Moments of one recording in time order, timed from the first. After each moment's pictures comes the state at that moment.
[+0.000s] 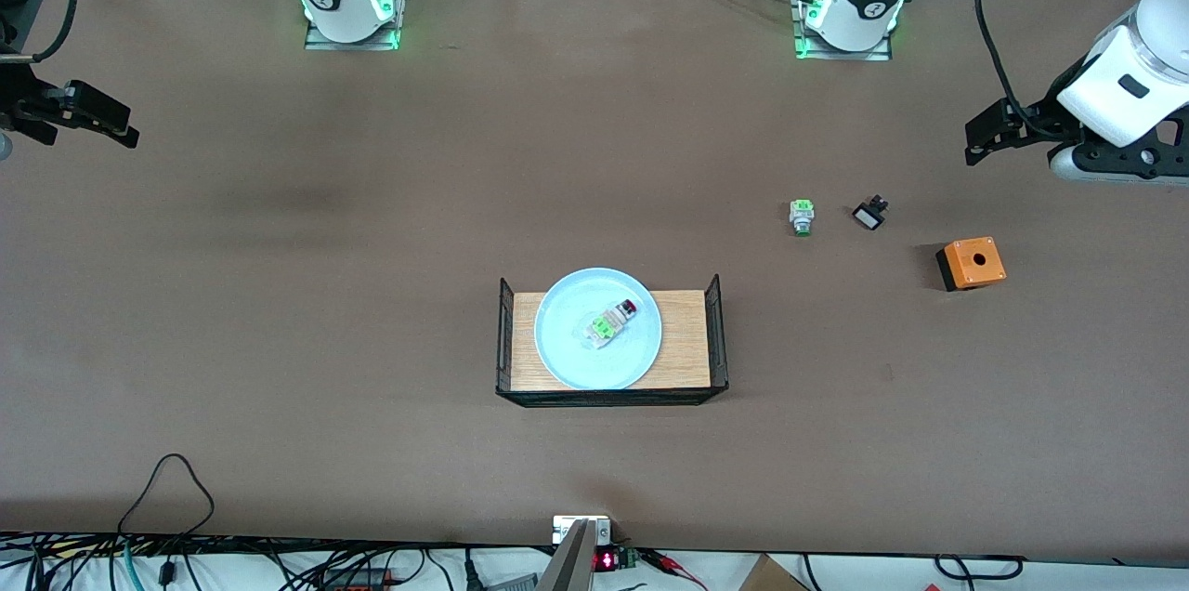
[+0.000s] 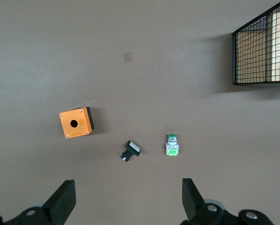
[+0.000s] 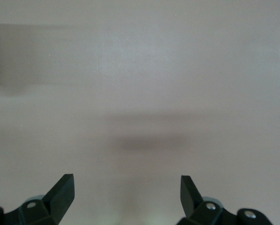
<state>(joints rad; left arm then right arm) -0.07 0.00 -0.01 -1.63 0.00 1.61 -0.05 -0.02 -0.02 -0.03 -1.63 -0.02 1.58 -0.03</state>
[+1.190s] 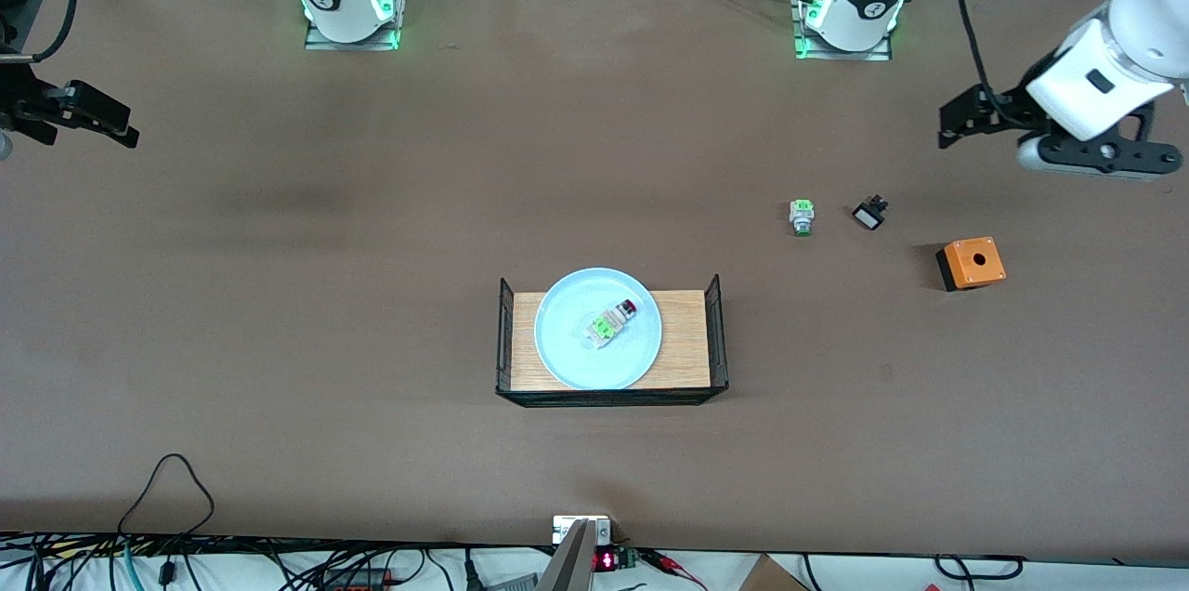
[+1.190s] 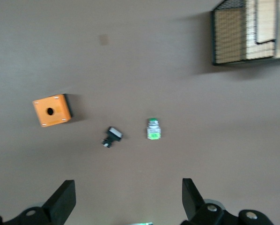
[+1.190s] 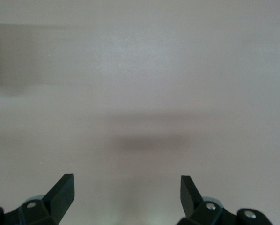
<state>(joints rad) -0.09 0.00 -0.04 -1.63 -0.08 1.53 -0.05 -0.02 -0.02 -0.03 -1.63 -0.02 1.58 -0.03</state>
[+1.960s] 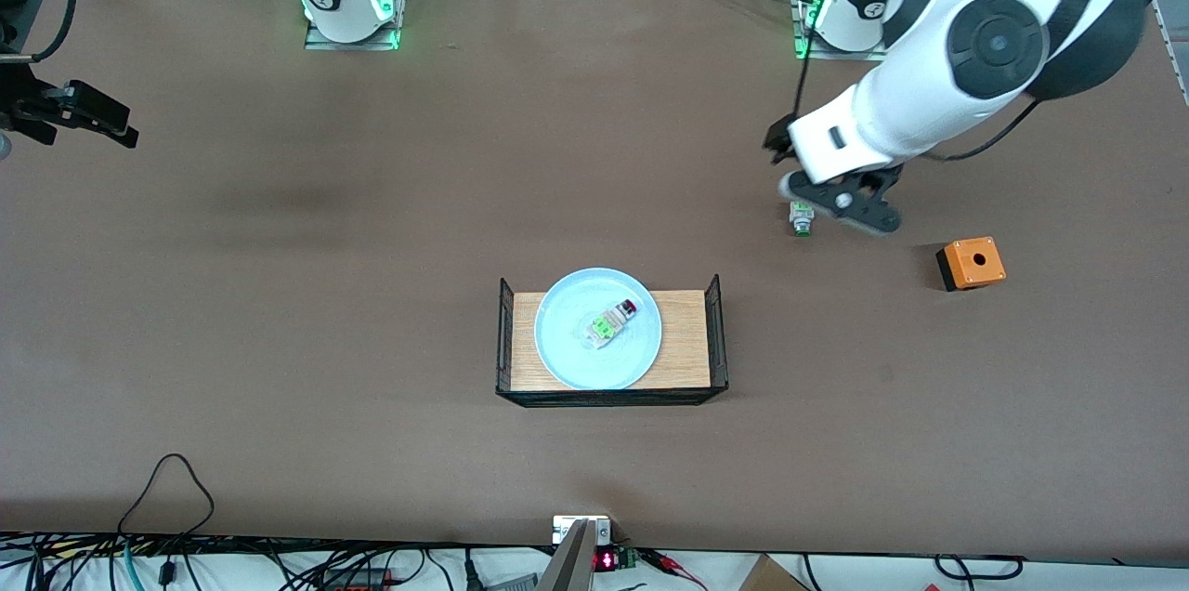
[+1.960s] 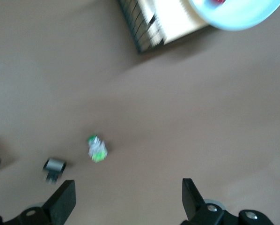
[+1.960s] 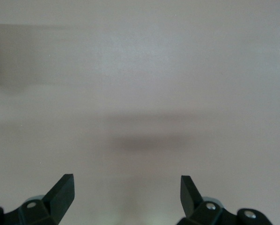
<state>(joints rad) -0.18 0.26 -0.25 -1.52 -0.08 1.66 -0.03 -0.02 -0.02 -0.03 -1.63 -0.02 1.58 -0.03</state>
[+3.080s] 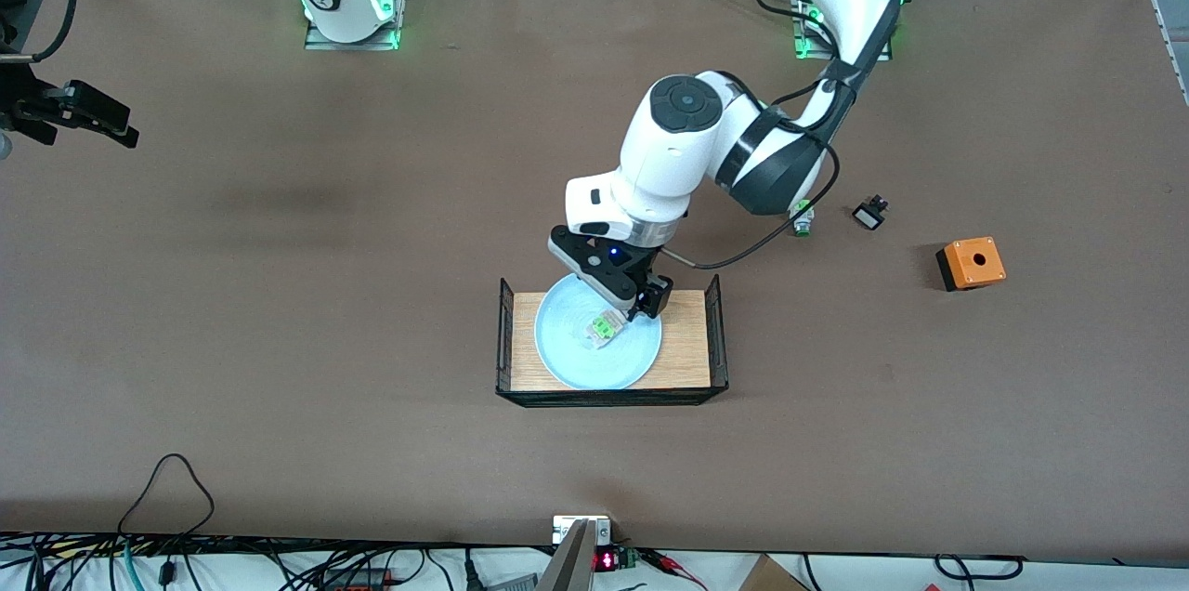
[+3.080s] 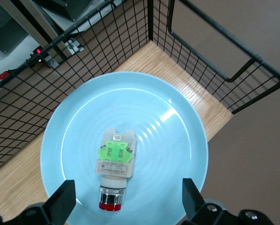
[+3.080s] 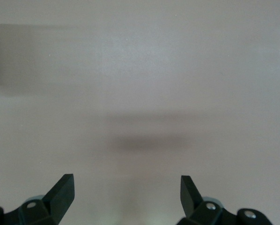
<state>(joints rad) -0.51 0.69 -0.19 -1.31 0.18 2.35 -0.02 -0.02 -0.02 -0.03 -1.63 -0.02 1.58 -0.03</state>
